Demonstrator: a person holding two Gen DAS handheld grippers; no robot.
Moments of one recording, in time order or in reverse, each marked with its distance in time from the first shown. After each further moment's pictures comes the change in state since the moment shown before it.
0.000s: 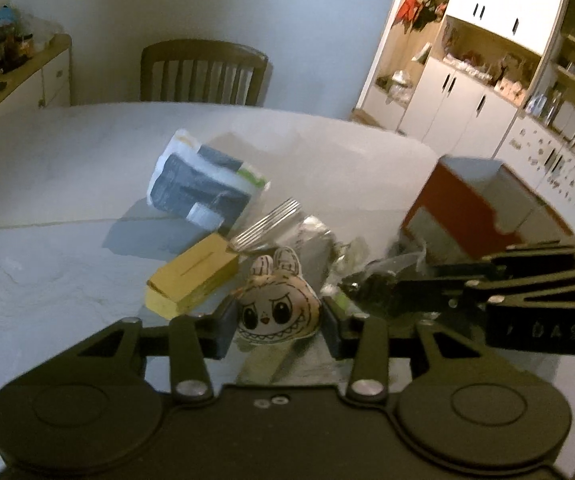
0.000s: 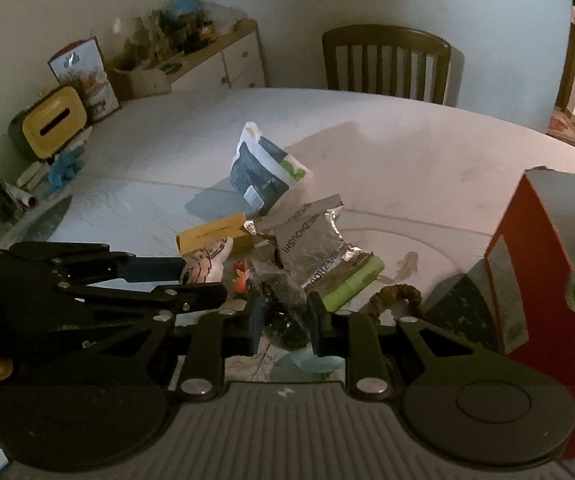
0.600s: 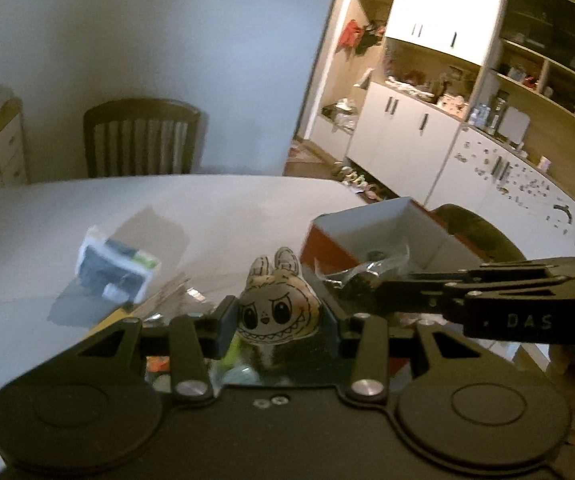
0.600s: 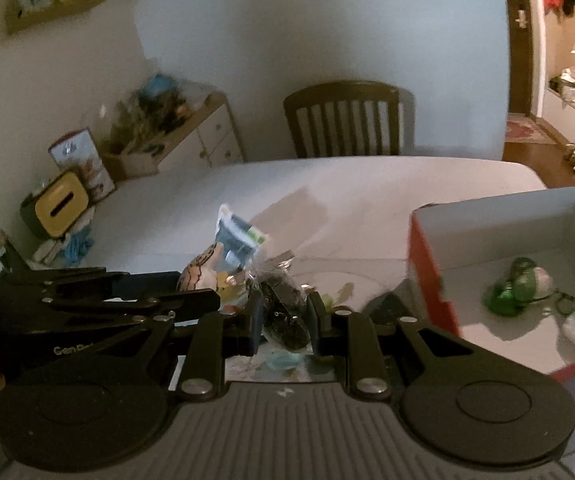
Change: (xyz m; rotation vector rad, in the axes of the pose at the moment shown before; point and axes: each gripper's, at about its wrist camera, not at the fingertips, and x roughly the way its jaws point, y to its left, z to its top) left arm -0.062 -0.103 0.038 0.111 -0.101 -0.103; right arm -0.120 -0.041 -0.005 0.136 -0.178 -0.019
